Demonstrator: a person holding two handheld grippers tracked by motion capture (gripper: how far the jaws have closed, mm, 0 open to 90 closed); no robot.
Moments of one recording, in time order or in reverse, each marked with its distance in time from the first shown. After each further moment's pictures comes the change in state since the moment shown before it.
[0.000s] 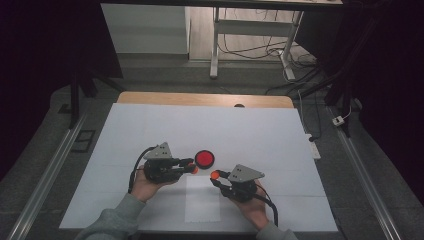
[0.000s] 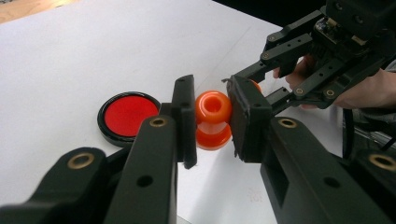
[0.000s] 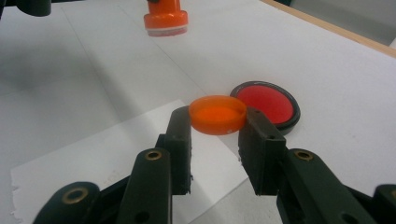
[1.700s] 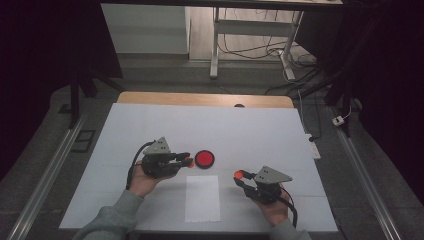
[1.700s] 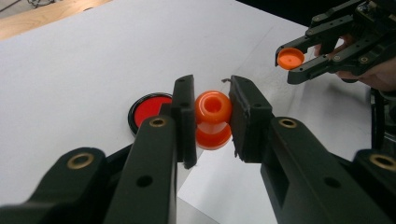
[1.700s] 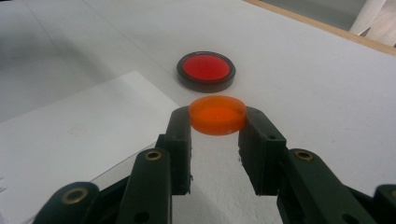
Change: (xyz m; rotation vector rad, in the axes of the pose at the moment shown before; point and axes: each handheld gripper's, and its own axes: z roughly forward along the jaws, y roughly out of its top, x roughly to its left) left arm 0.010 0.008 -0.002 0.017 0.071 0.006; right arm -0.030 -0.027 -0.050 0.001 -0.091 0.055
